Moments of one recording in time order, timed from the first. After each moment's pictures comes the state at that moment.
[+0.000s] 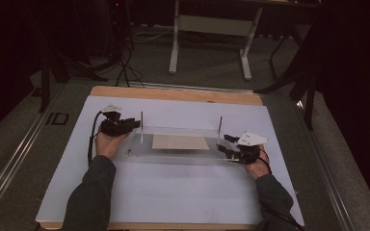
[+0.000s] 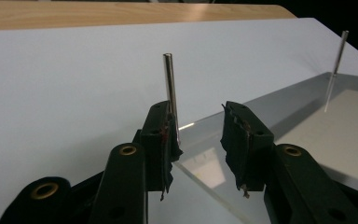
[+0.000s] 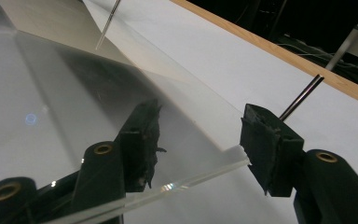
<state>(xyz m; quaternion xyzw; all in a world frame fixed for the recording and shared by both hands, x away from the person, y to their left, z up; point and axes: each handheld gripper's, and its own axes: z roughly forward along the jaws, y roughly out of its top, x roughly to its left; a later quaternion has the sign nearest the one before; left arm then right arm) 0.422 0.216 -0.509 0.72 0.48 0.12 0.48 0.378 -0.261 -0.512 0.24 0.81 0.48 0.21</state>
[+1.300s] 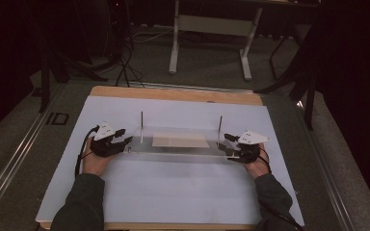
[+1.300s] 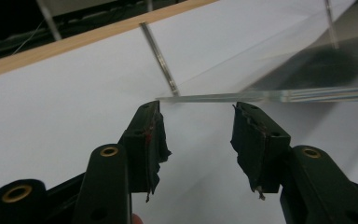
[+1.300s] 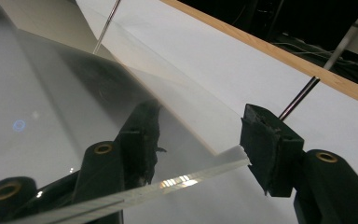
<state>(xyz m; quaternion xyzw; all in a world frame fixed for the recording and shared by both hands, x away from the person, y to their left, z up) 0.362 0.229 -0.527 0.77 0.36 0.24 0.46 0.380 -0.261 -0.509 0.25 0.81 0.49 0.21</state>
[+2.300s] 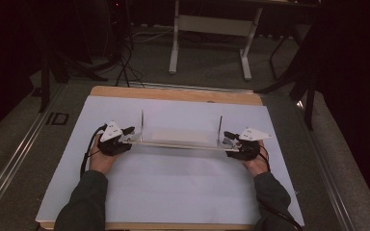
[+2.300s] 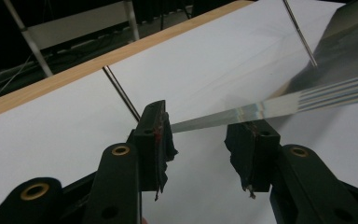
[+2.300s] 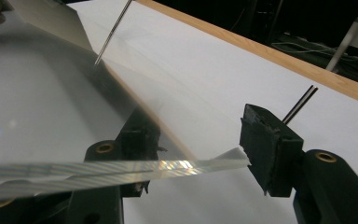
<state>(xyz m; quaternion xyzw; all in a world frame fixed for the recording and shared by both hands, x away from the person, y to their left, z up) 0.366 0.208 -0.519 0.77 0.32 0.26 0.49 0.386 -0.260 -0.504 0.27 0.80 0.51 0.19</state>
